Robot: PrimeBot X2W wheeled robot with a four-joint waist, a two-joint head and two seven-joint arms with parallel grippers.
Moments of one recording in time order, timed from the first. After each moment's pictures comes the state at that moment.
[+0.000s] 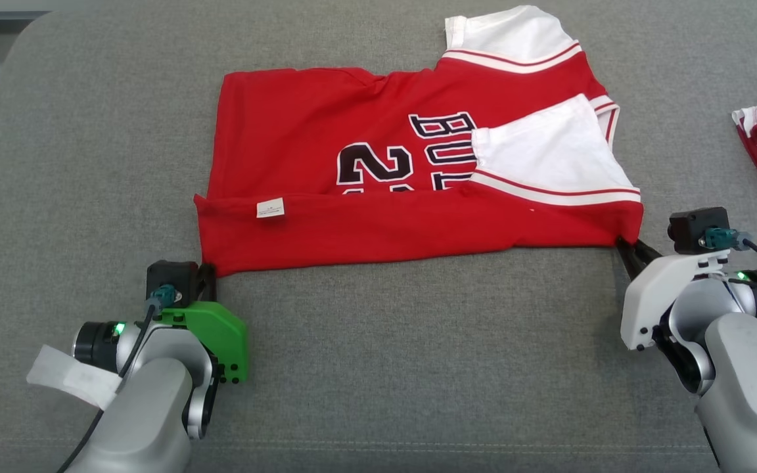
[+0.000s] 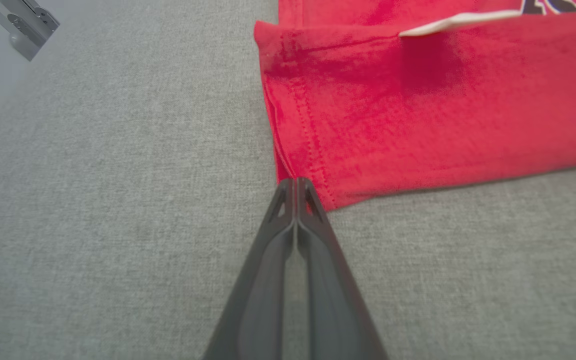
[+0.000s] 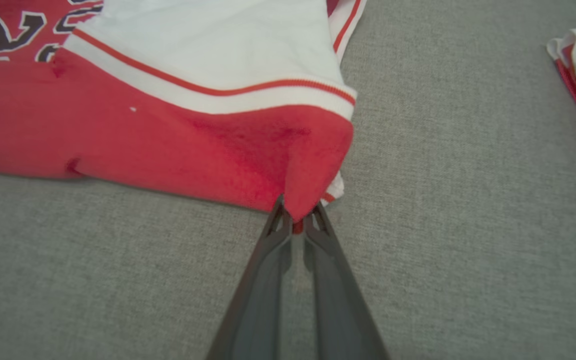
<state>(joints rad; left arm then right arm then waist) -0.57 0.25 -0.67 0.78 -0.59 0.19 -0.12 -0.41 -0.26 0.11 0.46 0.24 0.13 0.21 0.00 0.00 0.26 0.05</state>
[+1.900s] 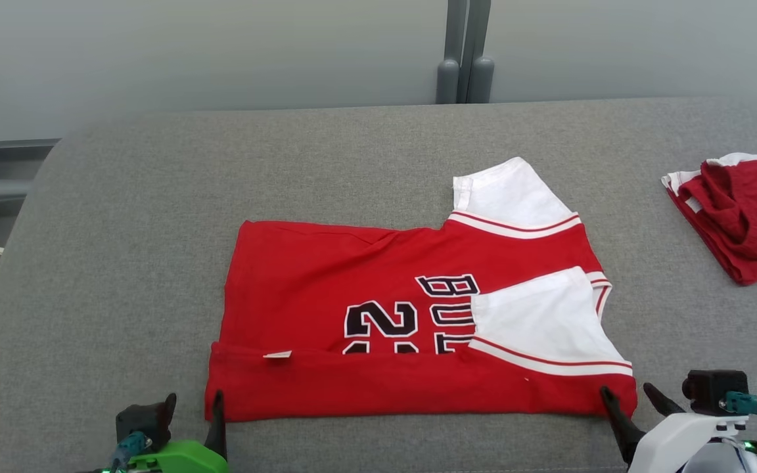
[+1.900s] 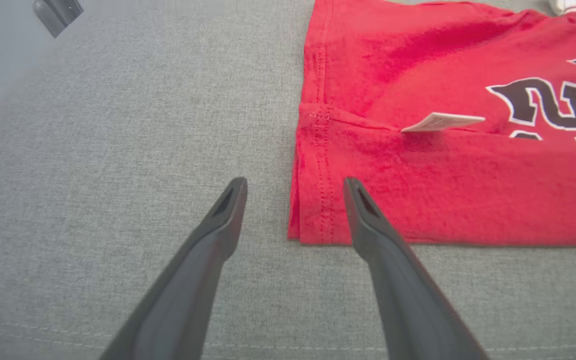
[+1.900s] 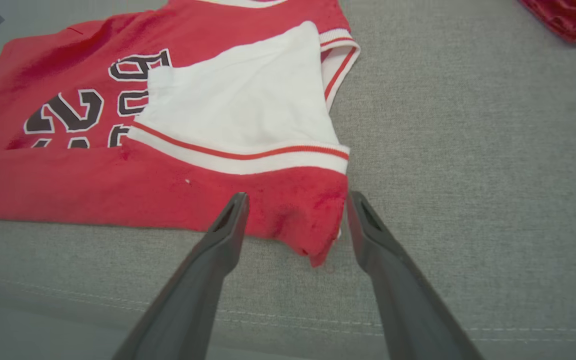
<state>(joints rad) -0.14 0.37 -0.63 0.47 -0.72 0.25 -0.17 0.12 -0.13 -0.01 0.09 0.30 0.13 0.27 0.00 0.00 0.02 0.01</state>
